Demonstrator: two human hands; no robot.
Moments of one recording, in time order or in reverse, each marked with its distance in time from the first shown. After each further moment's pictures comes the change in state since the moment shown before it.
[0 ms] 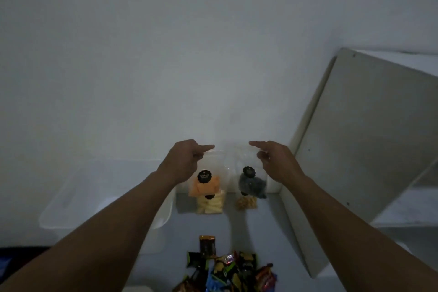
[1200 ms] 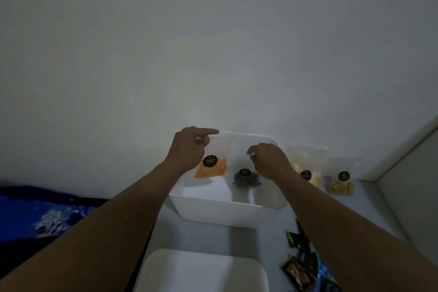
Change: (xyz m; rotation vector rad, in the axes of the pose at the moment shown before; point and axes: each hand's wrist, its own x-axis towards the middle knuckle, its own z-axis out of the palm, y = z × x) left_hand -0.116 -0.210 -0.137 -0.281 0.140 -0.387; right_hand 0.037 -0.220 0.248 -0.277 -0.251 -0.124
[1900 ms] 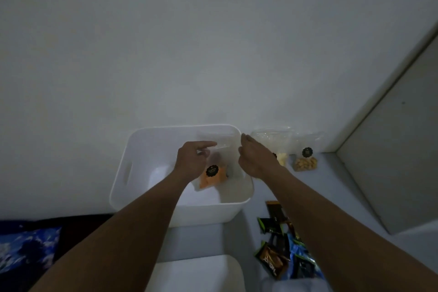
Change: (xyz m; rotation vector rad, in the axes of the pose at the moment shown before) left_hand 0.020 -0.009 0.131 -0.034 -0.195 -0.115; right_hand -0.030 0.054 -0.005 0.162 -0.244 0.198
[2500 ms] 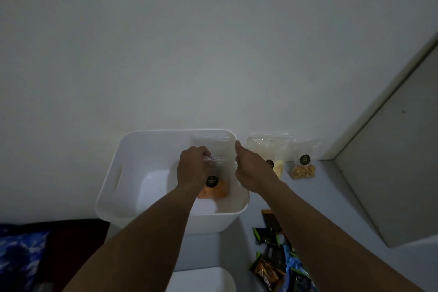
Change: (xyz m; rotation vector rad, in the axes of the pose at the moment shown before) left_hand 0.022 -0.019 0.045 0.350 0.202 -0.011; right_hand -0.005 0.006 0.010 0.129 0.083 -0.013
